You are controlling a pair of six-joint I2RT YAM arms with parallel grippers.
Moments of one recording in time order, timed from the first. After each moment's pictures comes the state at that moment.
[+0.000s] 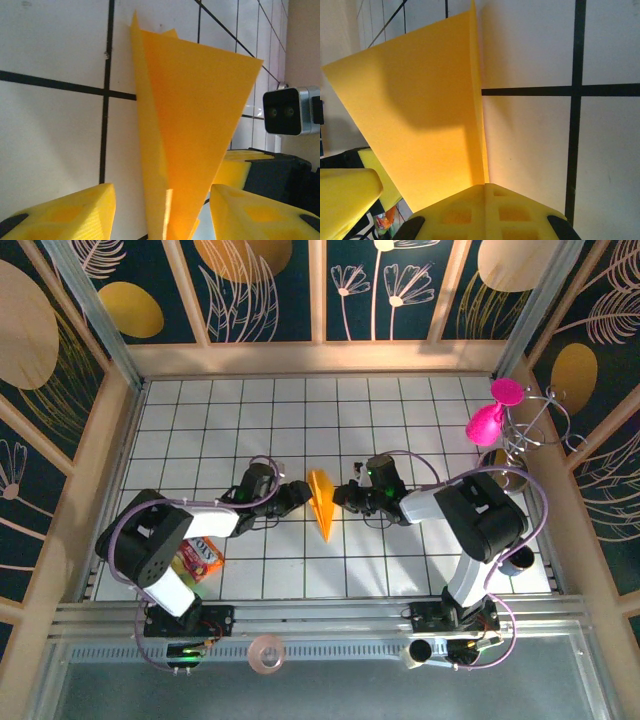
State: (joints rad) left arm -0.59 1.64 0.59 0.42 0.34 -1.04; right arm 0.56 1.76 0.64 0.42 -0.53 0.91
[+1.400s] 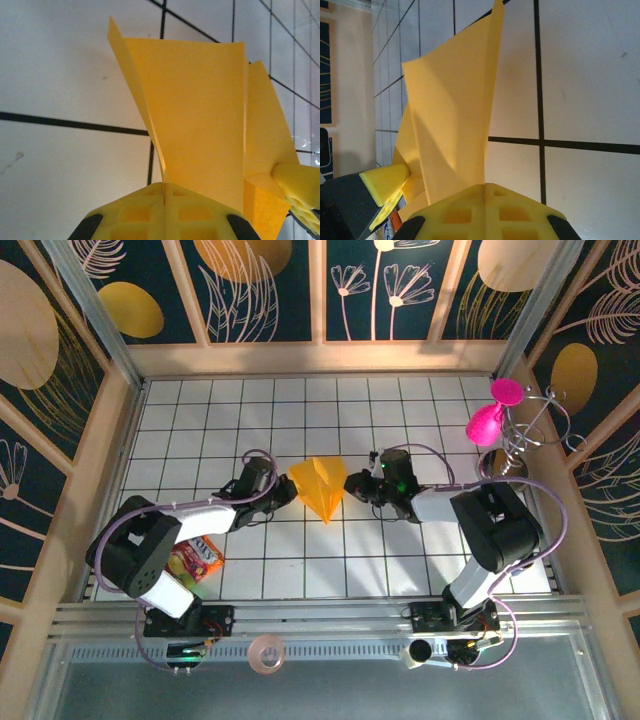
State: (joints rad) left arm -0.58 1.58 0.63 0.22 0.14 -0.96; right arm 0.49 1.67 0.62 0.42 -0.47 0.92
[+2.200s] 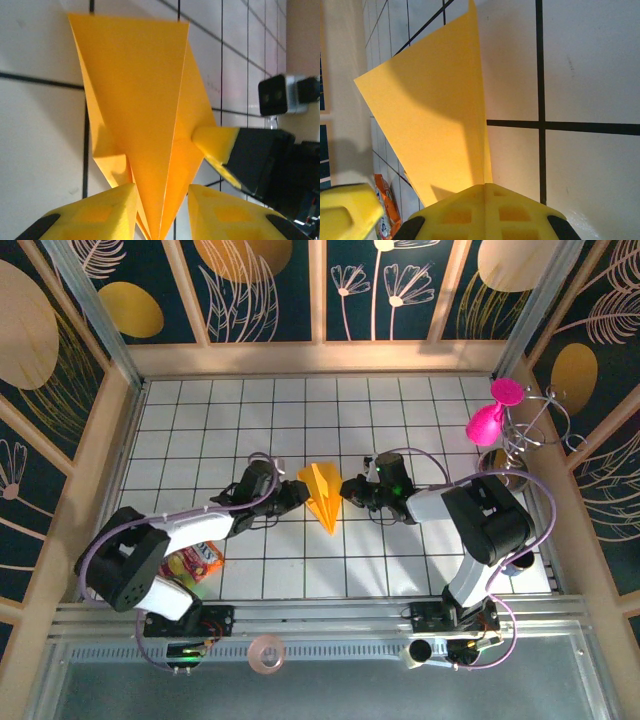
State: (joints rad) left arm -0.64 1.50 0.62 0.21 0.25 -1.02; right arm 0.51 1.72 0.62 0.44 -0.50 0.92
